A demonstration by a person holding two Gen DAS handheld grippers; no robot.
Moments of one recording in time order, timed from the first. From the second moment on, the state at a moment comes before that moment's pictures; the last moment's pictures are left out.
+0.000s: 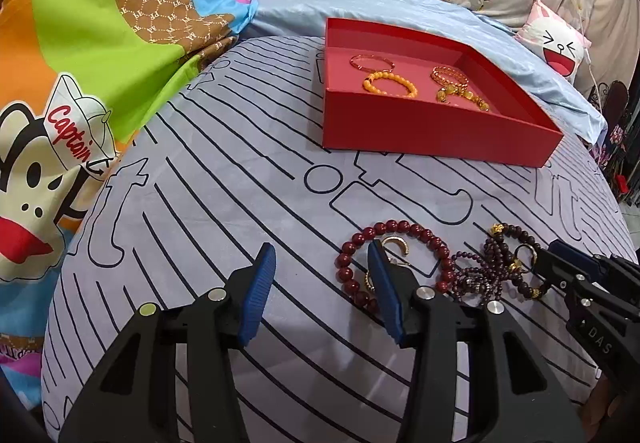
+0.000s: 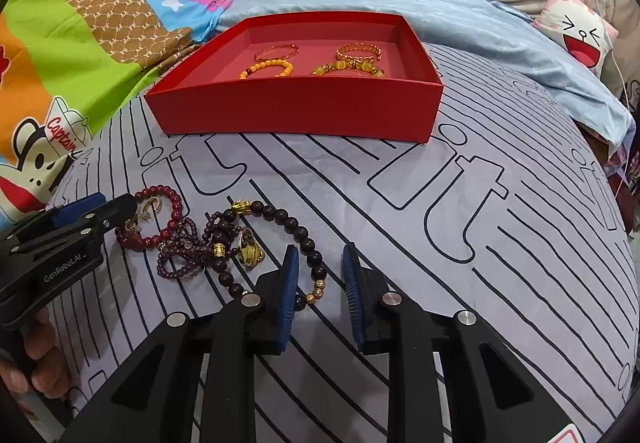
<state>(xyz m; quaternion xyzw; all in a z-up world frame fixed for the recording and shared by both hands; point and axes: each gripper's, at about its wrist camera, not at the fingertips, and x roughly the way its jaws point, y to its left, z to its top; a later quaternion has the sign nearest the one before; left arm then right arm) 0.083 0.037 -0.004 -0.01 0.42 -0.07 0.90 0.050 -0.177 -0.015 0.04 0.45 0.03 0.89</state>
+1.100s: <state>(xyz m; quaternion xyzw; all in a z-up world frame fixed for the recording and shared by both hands) 0.070 0.027 0.025 -0.05 0.42 -0.15 0.90 0.029 -0.201 0.003 0.09 0.45 0.03 0.89</state>
